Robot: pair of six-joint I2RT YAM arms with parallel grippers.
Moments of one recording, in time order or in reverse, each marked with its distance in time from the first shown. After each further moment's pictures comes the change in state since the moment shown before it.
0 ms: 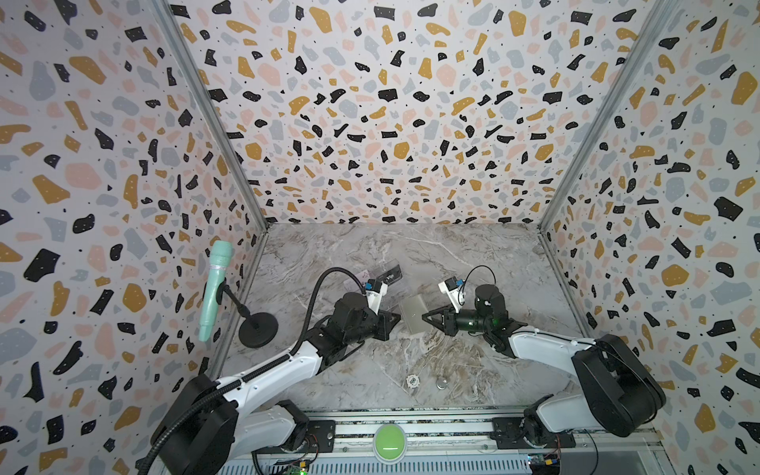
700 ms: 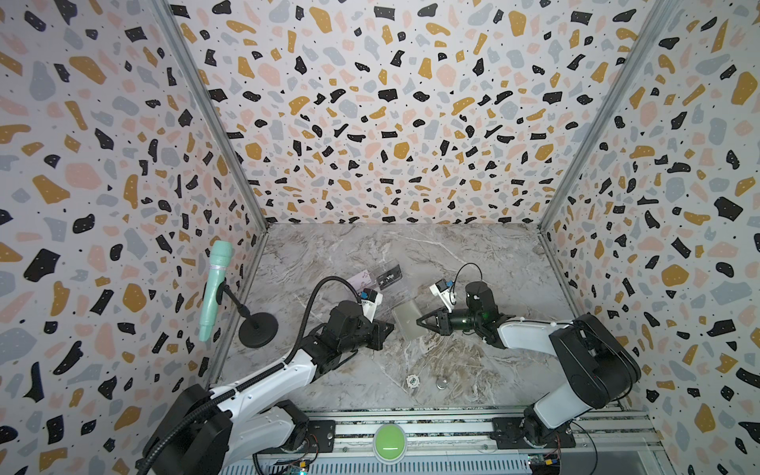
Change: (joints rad) left arm 0.010 -0.064 -0.080 -0.040 -0.005 0.043; right arm -0.004 0.145 0.067 -0.008 -0.104 0.013
